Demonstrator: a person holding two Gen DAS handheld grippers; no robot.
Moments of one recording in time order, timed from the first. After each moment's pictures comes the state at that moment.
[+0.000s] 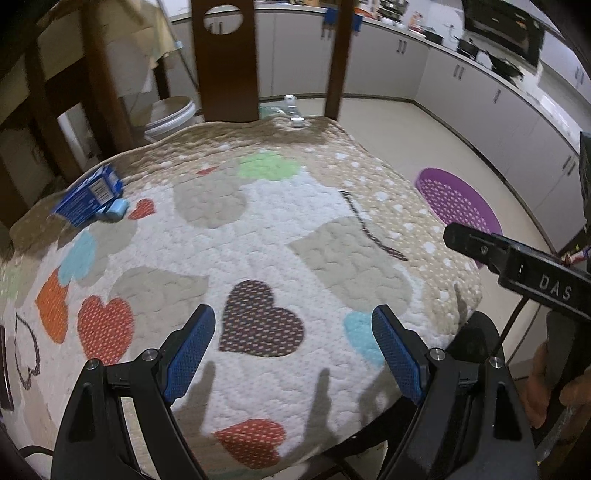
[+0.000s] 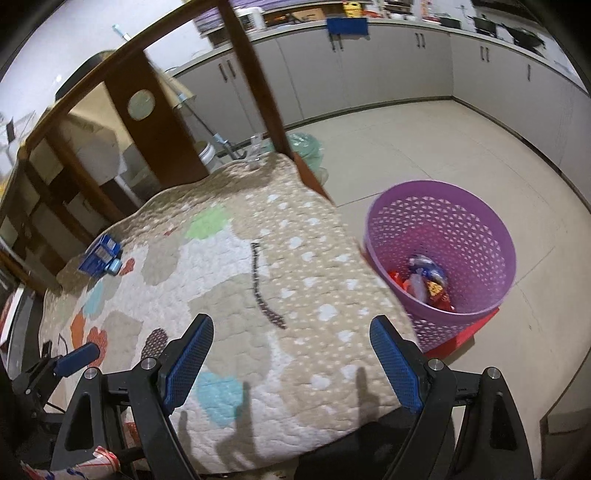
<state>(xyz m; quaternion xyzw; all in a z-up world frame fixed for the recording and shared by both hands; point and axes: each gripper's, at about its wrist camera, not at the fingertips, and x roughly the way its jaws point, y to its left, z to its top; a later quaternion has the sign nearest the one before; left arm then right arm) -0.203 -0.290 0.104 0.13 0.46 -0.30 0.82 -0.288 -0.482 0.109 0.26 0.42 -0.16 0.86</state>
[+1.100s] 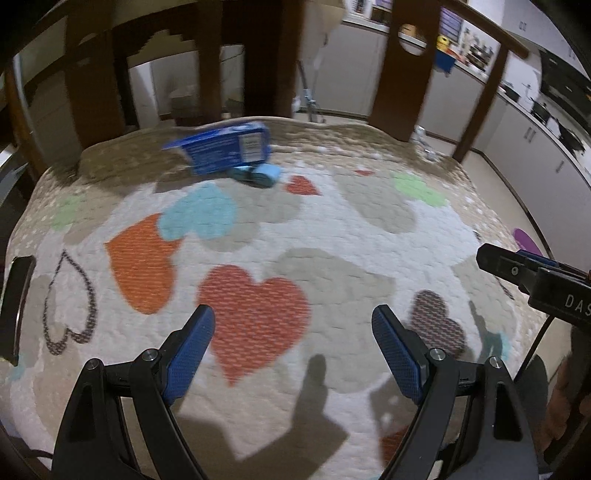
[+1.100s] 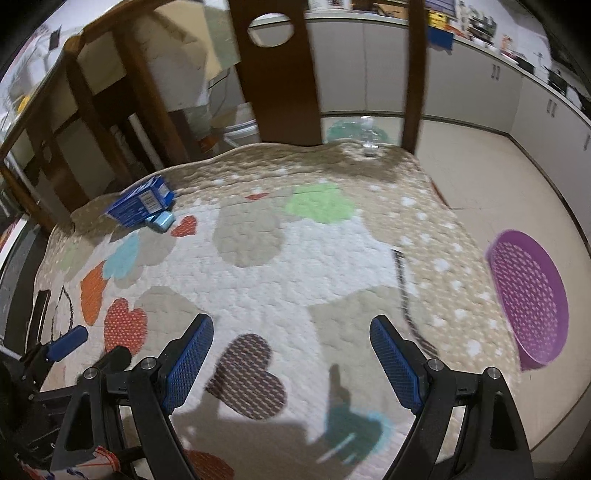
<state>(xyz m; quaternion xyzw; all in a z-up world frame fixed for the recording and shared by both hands) -0.130 -0.144 0.084 0.05 0.46 -0.18 0.87 -0.176 -0.367 0.112 0.16 0.47 -0.09 0.86</state>
